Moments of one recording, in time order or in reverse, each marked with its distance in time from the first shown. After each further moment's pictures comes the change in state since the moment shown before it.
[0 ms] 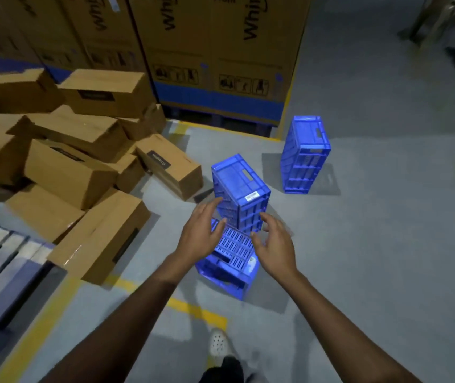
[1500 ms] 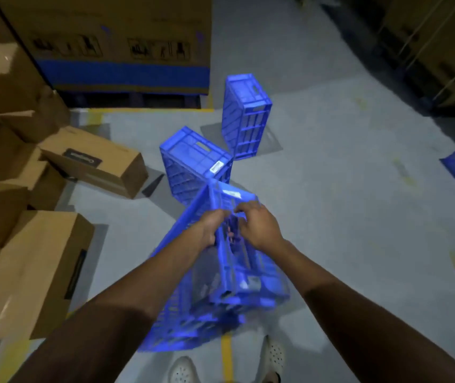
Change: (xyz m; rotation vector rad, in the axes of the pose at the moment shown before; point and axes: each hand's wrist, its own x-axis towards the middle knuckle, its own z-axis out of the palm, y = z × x) left_hand 0.017 -0.084 0.088 -0.890 -0.728 -0.970; right_hand -0.004 0.001 0.118 -0.335 -0.046 0.254
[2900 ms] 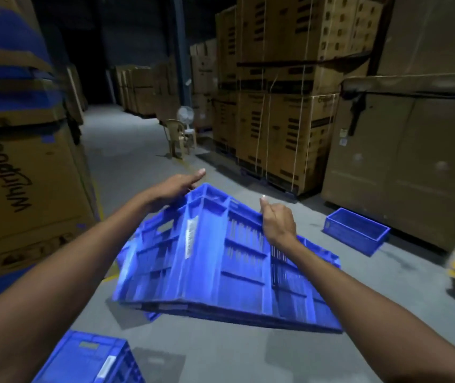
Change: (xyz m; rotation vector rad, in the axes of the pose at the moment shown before) left_hand -0.197 0.379 0.409 1.023 -0.371 0.974; right_hand -0.003 0.202 -0.500 0.273 0.928 0.334
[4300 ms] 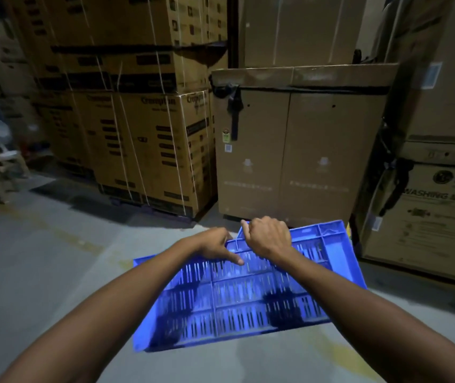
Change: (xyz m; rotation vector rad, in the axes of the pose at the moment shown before) left_hand 0.771 0.055 0.342 0.618 -0.741 0.581; right_hand 0.568 0.383 -0.012 -0.987 0.120 0.114
